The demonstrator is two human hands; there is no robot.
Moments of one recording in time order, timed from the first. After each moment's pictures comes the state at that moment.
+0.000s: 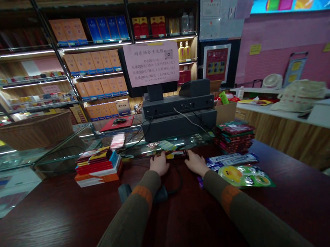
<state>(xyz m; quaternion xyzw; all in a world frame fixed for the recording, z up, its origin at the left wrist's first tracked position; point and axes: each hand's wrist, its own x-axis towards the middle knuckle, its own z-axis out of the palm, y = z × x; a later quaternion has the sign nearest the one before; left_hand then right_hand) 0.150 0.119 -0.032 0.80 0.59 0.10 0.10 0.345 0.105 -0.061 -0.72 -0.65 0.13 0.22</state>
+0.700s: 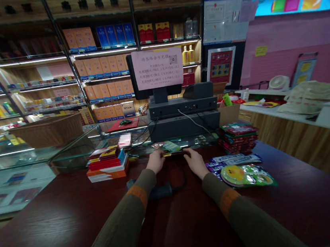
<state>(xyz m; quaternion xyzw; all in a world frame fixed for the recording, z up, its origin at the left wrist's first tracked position) 0.116 0.118 -0.016 0.75 0.58 0.26 0.16 0.323 0.095 -0.055 -0.62 -0.64 0.13 0.43</state>
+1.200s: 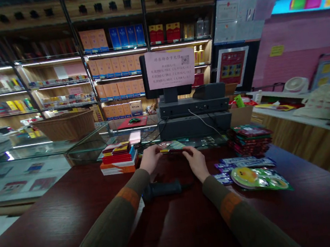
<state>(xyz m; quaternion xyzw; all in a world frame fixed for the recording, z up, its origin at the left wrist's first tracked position) 0.058 0.085 0.018 0.74 0.55 0.37 0.13 0.276 0.078 -0.037 -0.52 -0.61 0.17 0.57</state>
